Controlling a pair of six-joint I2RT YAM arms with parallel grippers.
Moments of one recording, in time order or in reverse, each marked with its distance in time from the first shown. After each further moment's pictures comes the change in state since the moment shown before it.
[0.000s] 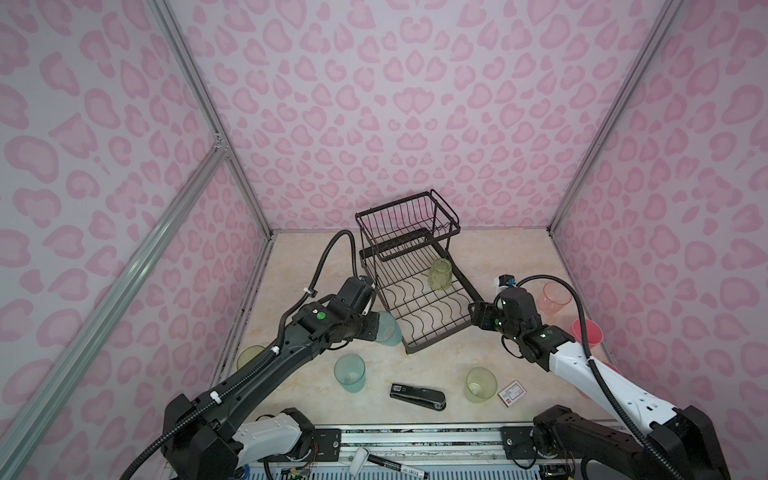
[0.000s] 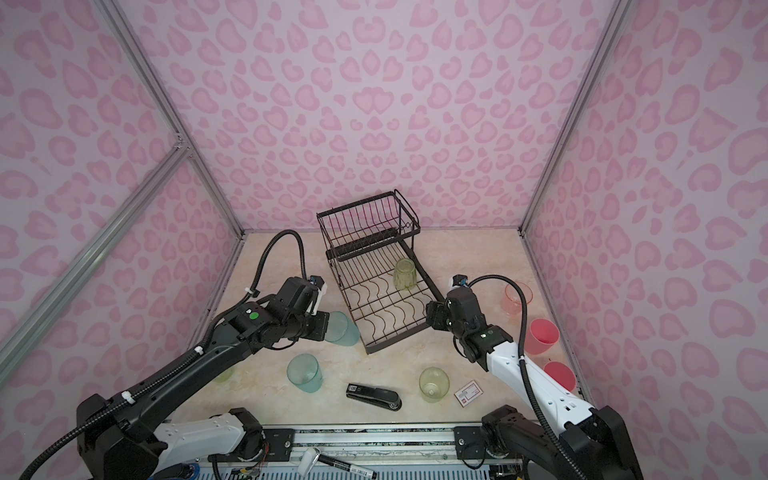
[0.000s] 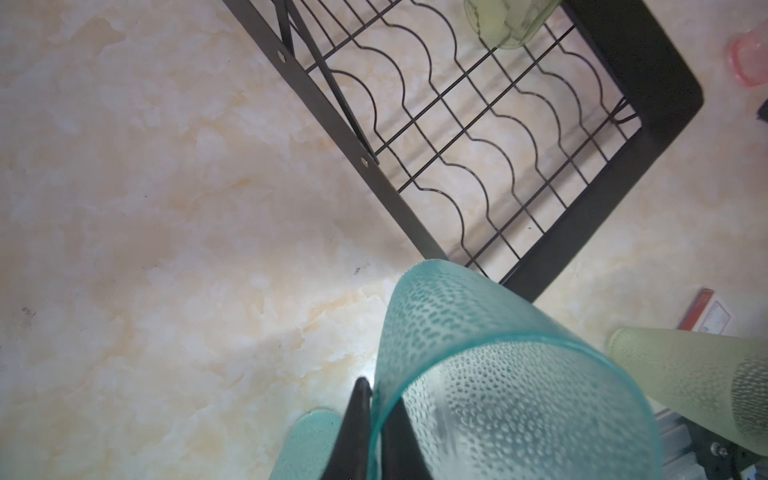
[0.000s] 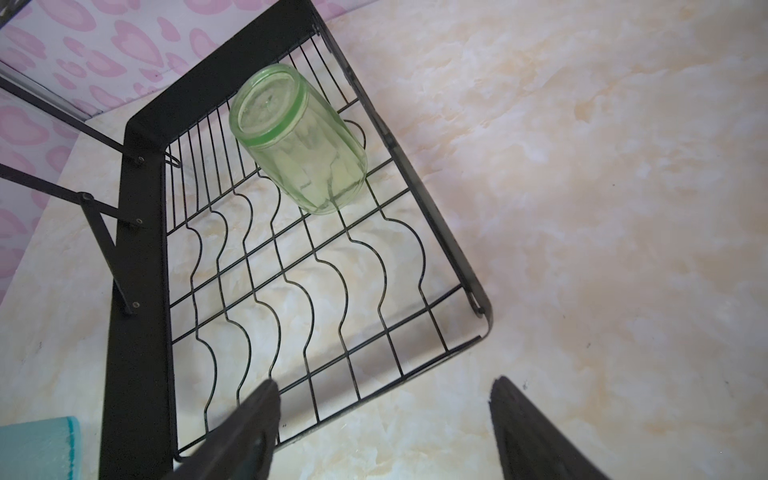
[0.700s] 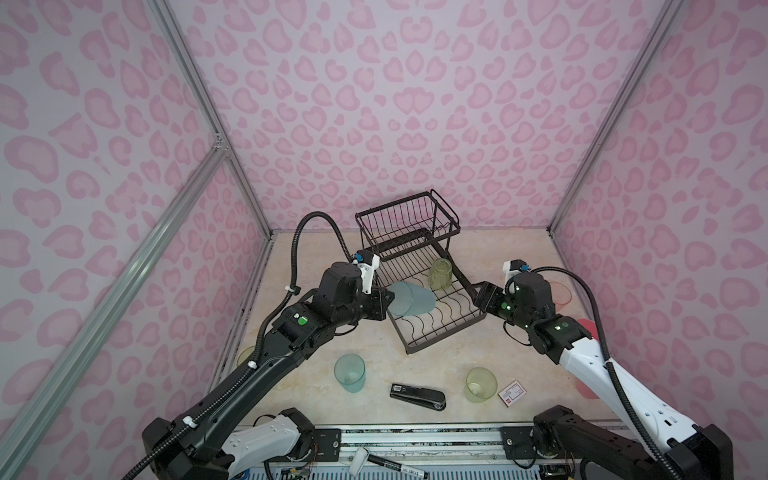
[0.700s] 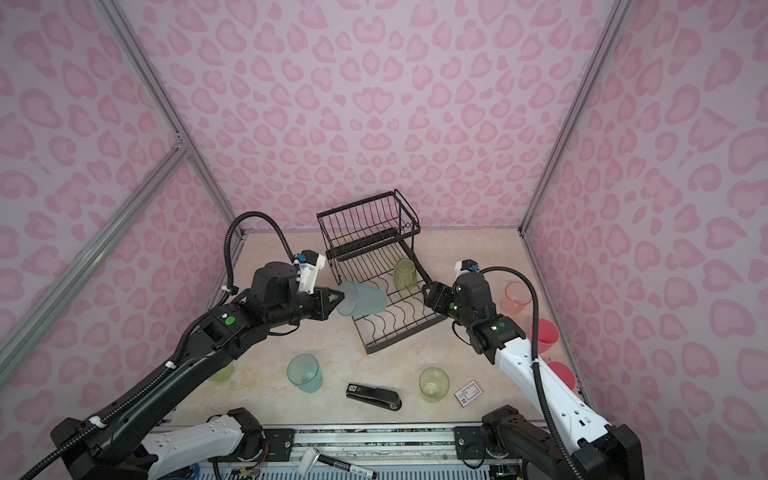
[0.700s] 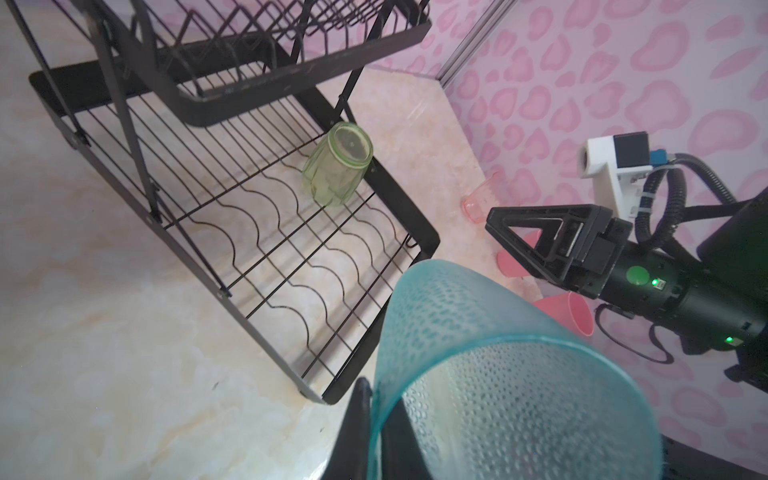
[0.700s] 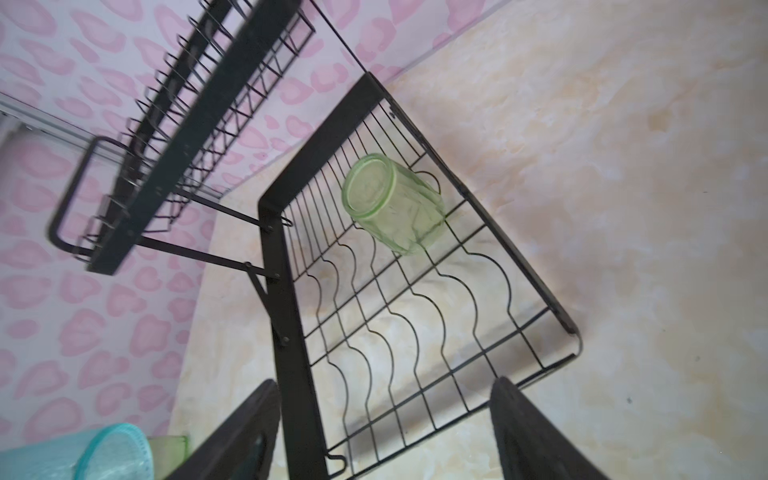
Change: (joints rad) left arm 0.006 -0.075 0.068 0.323 0.218 -0.134; right arm -0.050 -0.058 0.177 -0.057 -0.177 0.251
